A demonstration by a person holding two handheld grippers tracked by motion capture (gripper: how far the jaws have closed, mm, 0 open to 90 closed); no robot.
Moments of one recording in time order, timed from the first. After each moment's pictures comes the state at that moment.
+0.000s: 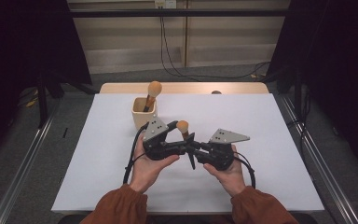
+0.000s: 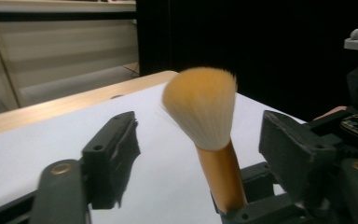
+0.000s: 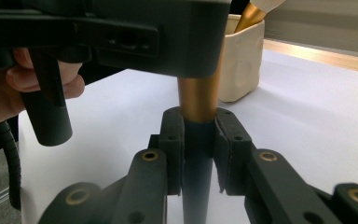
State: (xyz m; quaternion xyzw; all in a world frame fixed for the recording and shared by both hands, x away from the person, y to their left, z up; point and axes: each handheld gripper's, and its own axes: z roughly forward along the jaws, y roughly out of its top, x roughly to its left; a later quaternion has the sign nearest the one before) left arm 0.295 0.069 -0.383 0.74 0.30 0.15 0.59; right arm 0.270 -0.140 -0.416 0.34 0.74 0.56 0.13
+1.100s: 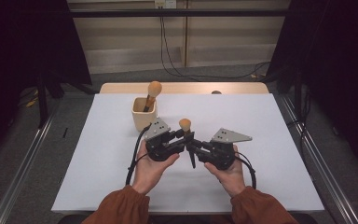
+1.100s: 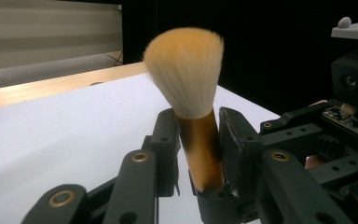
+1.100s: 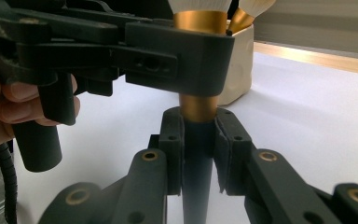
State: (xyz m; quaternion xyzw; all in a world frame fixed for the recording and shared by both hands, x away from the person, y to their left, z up) left arm 0.296 0.064 -0.388 0.74 0.31 0.10 0.59; right arm 0.269 -0.142 -0.416 0.36 0.73 0.57 0.14
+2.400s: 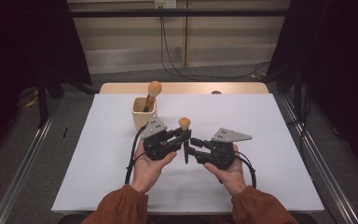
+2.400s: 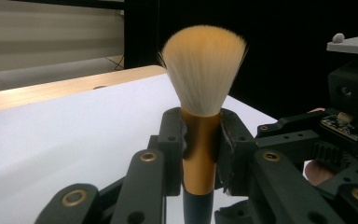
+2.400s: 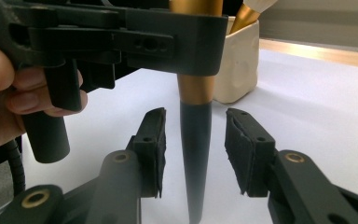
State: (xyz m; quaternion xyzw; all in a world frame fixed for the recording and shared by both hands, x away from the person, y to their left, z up) left arm 0.299 0.071 -0.388 0.73 0.31 0.11 0.60; right arm 0.272 -0.144 -0.419 0.36 0.73 0.57 0.12
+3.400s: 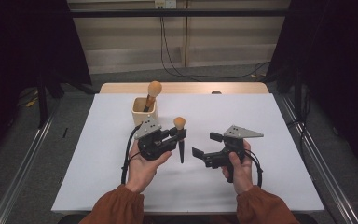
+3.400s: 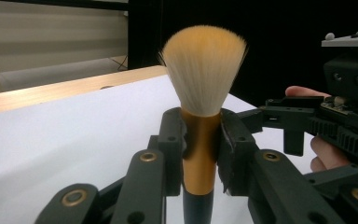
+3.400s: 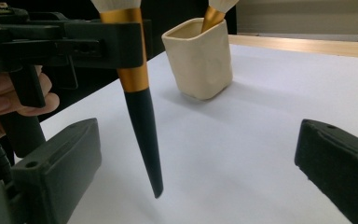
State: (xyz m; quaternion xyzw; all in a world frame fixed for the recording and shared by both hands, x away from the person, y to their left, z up) left arm 0.299 0.085 -0.385 0.73 0.31 0.11 0.60; right arm 0.275 -0.170 -0.417 0.40 0.71 0.57 0.12
